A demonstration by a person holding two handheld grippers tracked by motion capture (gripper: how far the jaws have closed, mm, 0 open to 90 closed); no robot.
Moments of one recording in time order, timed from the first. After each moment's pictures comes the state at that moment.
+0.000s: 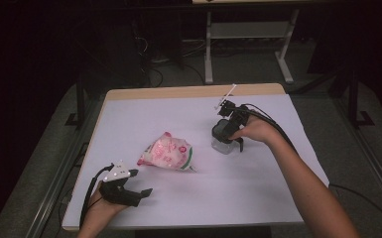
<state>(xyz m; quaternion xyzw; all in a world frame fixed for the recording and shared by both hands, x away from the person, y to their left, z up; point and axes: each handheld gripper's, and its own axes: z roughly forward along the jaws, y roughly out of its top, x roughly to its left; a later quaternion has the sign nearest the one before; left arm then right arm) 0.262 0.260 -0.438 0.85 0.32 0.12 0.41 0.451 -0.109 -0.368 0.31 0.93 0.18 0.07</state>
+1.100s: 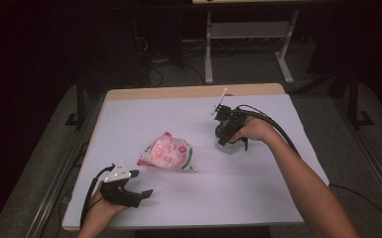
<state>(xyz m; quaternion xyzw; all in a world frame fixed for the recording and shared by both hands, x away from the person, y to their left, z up) 0.261 0.259 -0.439 0.85 0.31 0.12 0.41 0.452 -0.104 -0.375 0.28 0.95 0.11 0.04</state>
